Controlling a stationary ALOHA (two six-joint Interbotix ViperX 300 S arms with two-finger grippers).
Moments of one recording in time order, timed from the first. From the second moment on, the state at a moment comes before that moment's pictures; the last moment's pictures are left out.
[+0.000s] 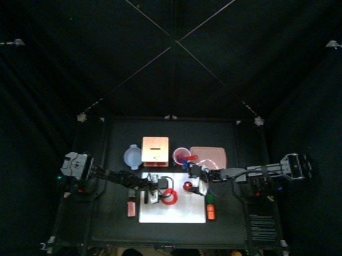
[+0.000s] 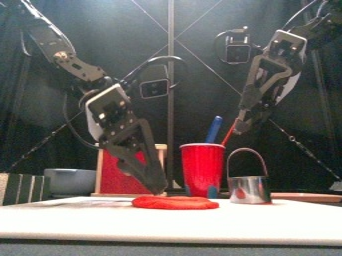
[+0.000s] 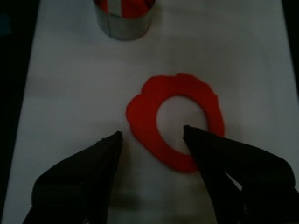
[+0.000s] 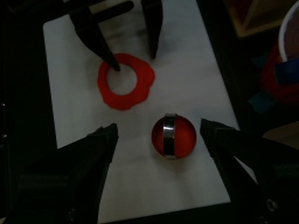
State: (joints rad) left arm -0.10 0.21 0.67 -0.43 -0.08 0.27; right arm 0.02 -0.33 0.86 0.13 0.21 0.17
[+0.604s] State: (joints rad) left arm -0.09 0.26 0.64 -0.31 -0.03 0.27; right arm 0.04 -0.33 0.87 0.14 0.18 0.17
